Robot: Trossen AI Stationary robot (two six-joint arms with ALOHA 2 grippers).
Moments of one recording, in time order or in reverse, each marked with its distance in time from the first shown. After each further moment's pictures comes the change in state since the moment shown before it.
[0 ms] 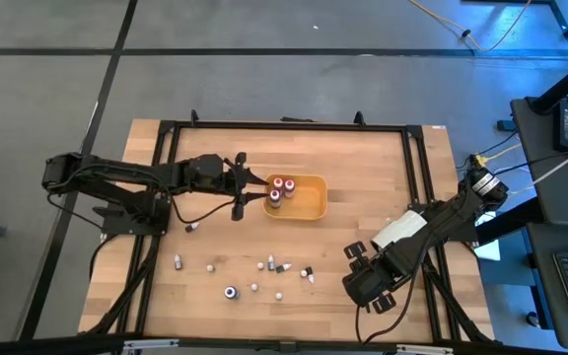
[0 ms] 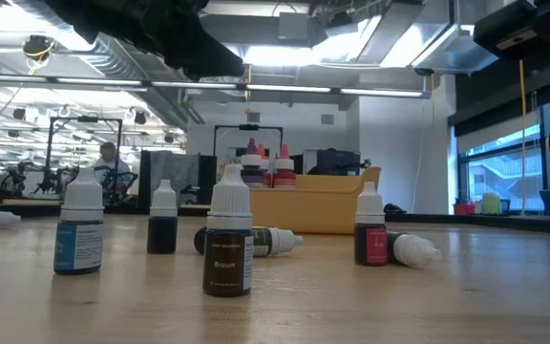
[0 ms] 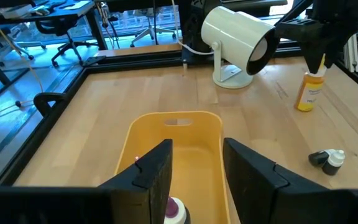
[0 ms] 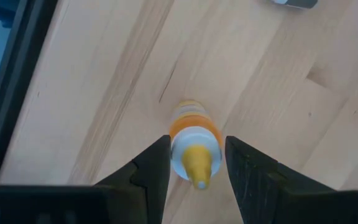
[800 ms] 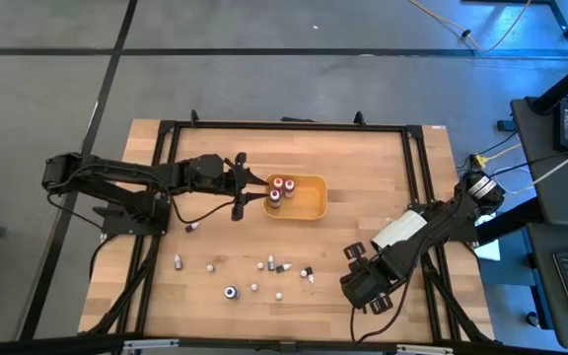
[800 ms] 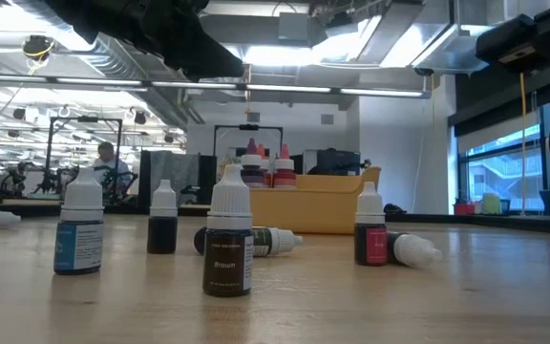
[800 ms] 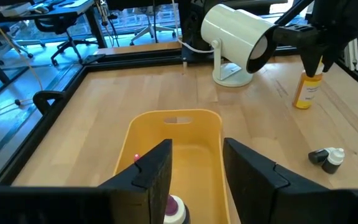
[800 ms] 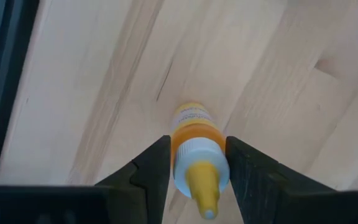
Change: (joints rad) left arm 0.000 0.000 0.000 -0.005 0.000 0.000; right arm 0.000 0.038 -0.001 0.001 0.000 0.037
